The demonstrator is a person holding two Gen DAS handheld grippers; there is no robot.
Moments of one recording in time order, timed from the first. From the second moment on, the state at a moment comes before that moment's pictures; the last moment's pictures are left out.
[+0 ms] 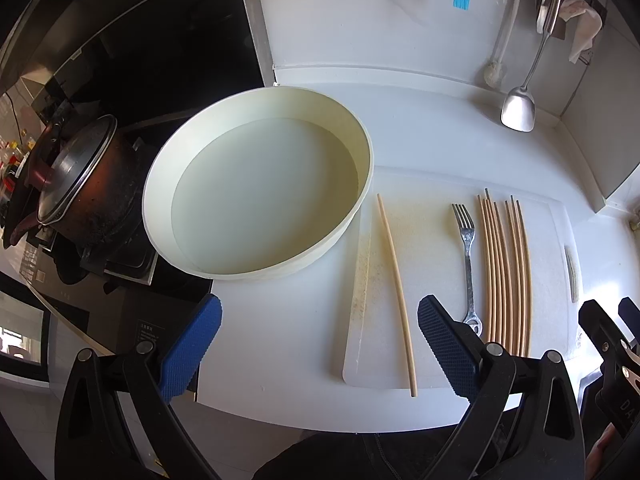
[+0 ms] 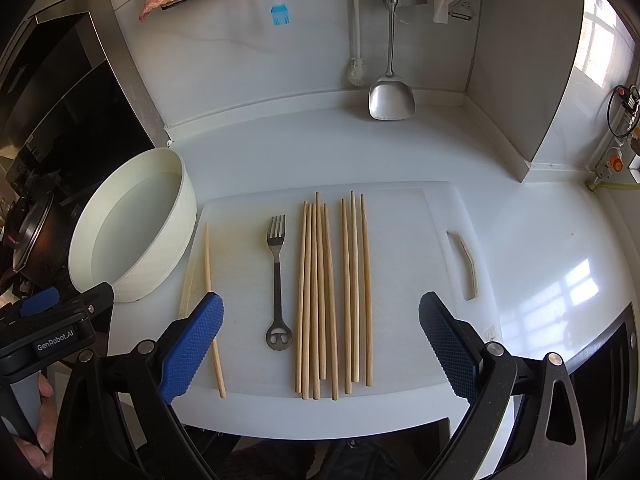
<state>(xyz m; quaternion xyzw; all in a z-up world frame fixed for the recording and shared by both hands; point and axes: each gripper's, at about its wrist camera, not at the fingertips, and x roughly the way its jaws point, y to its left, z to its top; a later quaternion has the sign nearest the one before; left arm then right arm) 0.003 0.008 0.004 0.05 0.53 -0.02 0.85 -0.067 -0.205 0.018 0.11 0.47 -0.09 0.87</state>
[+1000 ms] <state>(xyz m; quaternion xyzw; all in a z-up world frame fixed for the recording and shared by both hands) 0.002 0.007 0.003 0.05 0.52 -0.02 0.85 -0.067 -0.200 0.017 0.11 0.48 -0.08 0.87</state>
